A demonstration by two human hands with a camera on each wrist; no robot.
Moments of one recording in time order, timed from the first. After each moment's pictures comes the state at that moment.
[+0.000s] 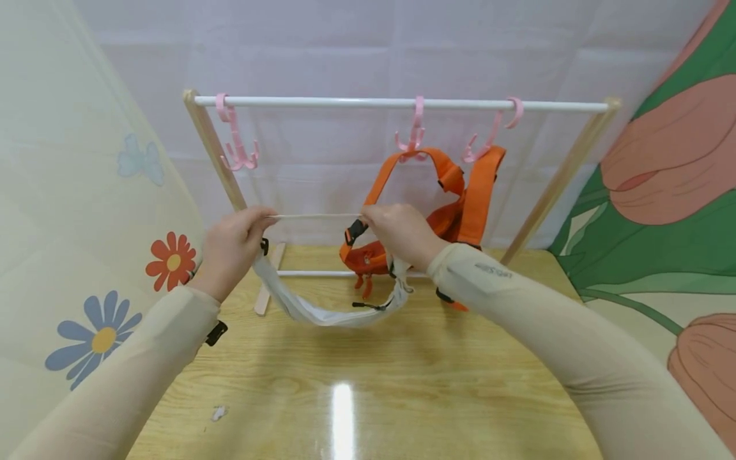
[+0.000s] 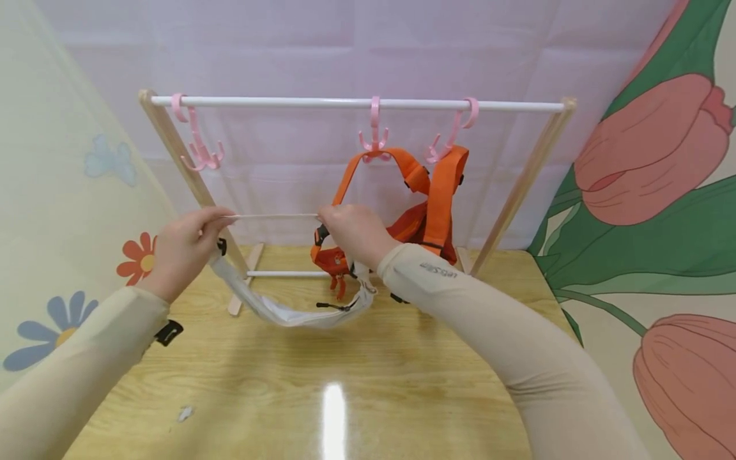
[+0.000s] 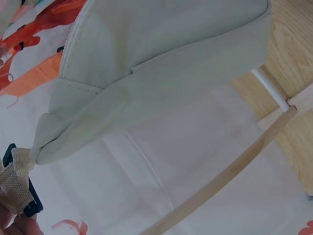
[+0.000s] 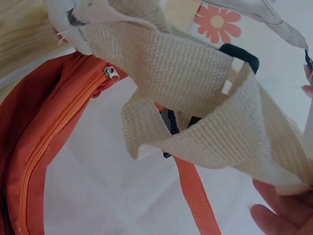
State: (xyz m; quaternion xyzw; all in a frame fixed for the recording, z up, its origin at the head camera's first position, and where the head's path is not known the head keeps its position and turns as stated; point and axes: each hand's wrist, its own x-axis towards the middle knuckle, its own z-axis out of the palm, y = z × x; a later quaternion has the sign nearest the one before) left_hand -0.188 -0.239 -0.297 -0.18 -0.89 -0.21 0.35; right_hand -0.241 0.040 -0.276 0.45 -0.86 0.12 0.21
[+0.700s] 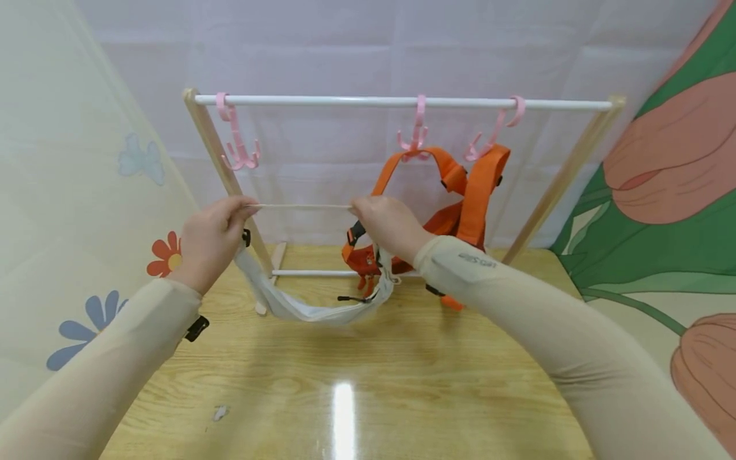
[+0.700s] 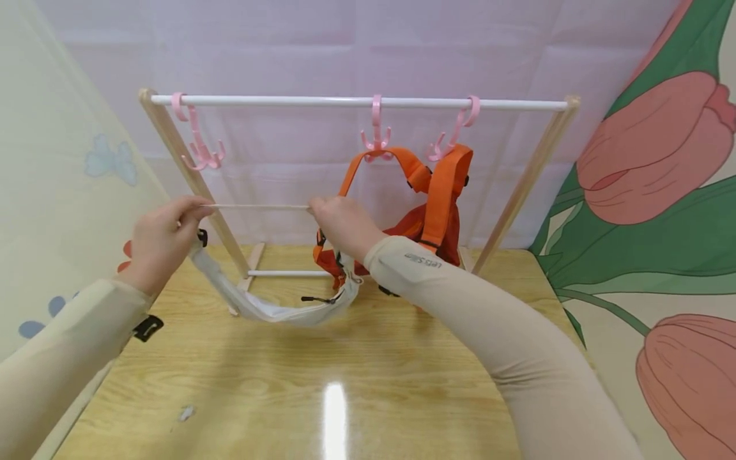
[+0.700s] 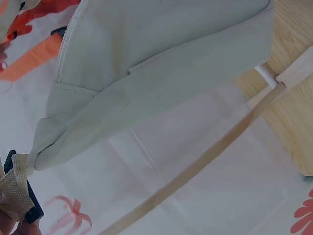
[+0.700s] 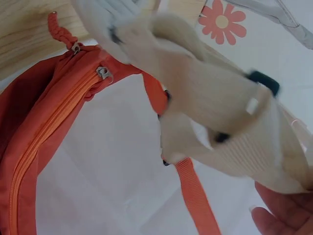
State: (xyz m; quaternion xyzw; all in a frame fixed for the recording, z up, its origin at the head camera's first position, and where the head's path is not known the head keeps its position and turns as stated) left_hand -0.185 -0.258 -0.282 -0.13 -0.90 -0.20 0.36; right_hand -0.250 0.018 -0.271 0.41 -0.89 0.11 0.16
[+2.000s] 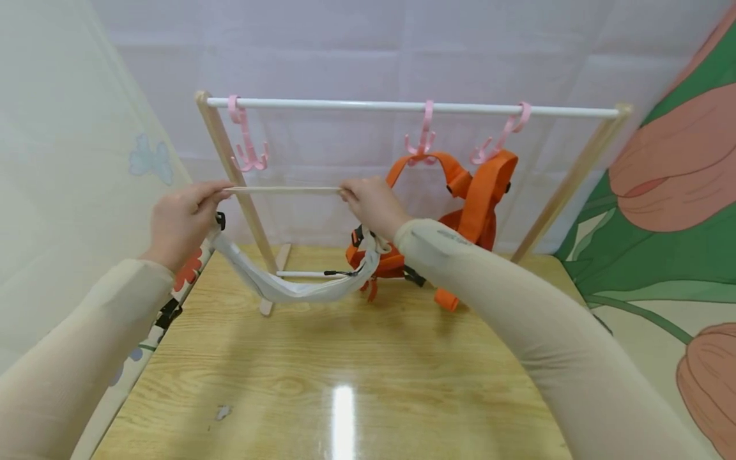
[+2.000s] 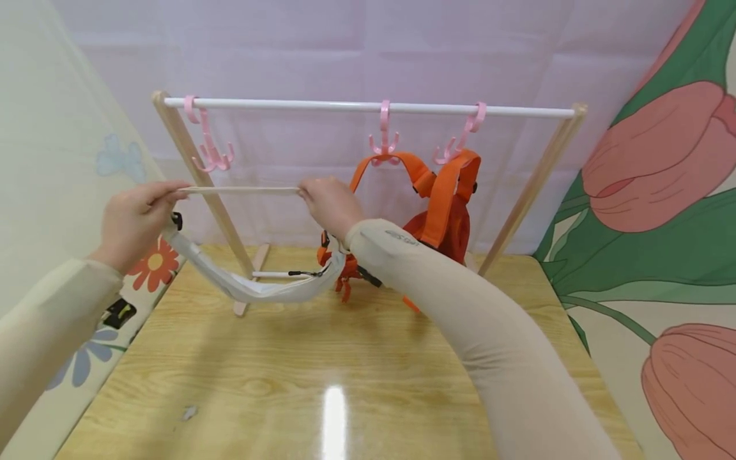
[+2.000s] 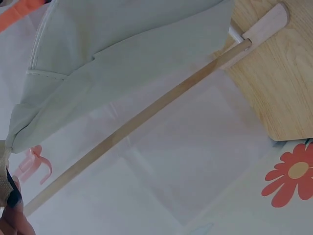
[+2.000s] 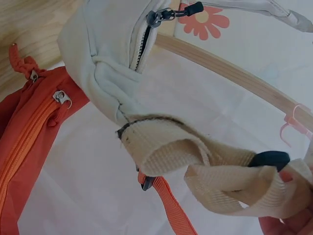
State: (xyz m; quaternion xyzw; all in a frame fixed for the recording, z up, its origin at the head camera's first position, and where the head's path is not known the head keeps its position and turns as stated) left_hand -0.193 -0.302 -0.264 -0.09 -0.91 -0.19 0.36; right_hand -0.275 -0.016 -0.255 0.35 -0.90 0.26 0.09
